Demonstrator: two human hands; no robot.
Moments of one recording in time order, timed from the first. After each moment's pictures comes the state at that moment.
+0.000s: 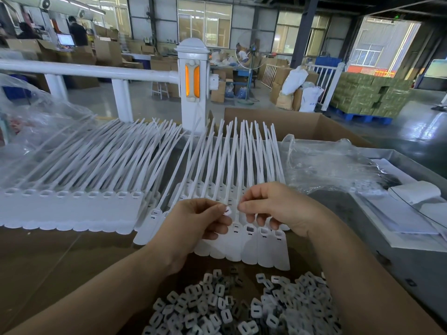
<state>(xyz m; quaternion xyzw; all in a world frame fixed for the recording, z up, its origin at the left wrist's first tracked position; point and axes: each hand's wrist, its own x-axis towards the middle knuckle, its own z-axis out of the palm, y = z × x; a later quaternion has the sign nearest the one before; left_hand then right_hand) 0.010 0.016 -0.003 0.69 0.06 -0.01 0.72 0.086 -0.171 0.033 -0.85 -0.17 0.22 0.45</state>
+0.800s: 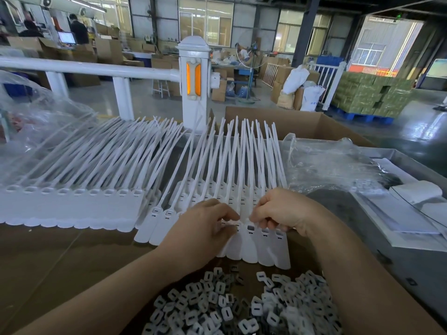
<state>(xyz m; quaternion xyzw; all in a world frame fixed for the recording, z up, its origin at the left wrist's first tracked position) 0.010 0.015 -0.017 0.93 -0.13 0.12 0.32 0.084 -0.168 0.032 -0.90 -0.07 0.23 0.36</state>
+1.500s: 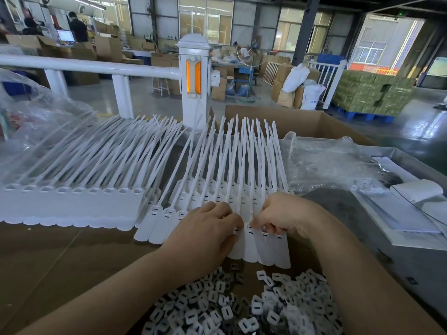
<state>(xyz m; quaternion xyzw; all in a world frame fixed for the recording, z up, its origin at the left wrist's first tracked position) 0.011 0.014 -0.023 0.95 -0.24 0.14 0.13 0.084 -0.166 0.028 -0.92 -0.05 0.25 0.29</state>
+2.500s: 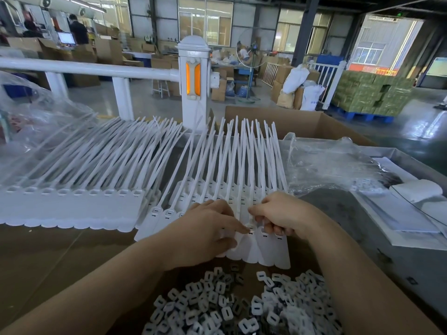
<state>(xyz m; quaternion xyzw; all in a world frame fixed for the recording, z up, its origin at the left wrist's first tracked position) 0.019 0.024 -0.002 0.95 -0.25 0.00 0.19 0.086 -0.165 0.023 -0.91 -0.01 0.23 0.34</state>
